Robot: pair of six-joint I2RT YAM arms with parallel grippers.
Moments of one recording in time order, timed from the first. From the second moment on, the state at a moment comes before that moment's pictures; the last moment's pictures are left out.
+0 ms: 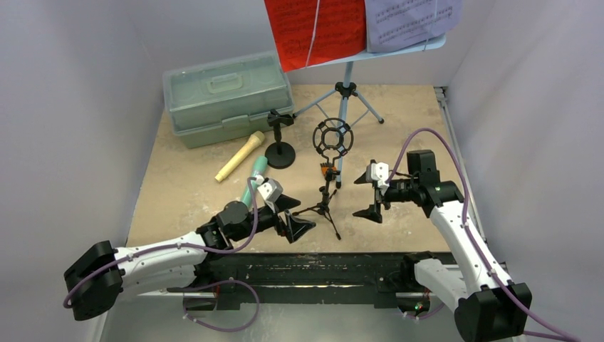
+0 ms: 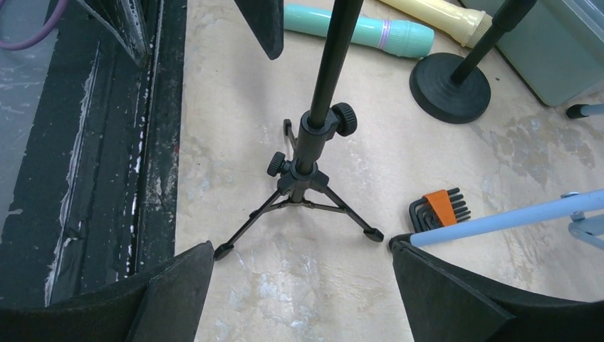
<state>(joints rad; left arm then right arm) -0.99 0.90 0.28 0.56 0.11 -0.41 0.16 0.94 0.78 -0.74 -1.04 -0.97</state>
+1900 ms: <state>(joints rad) -1.02 1.29 0.41 0.92 0.08 0.08 0.16 0.95 0.74 -0.73 -1.09 -0.99</state>
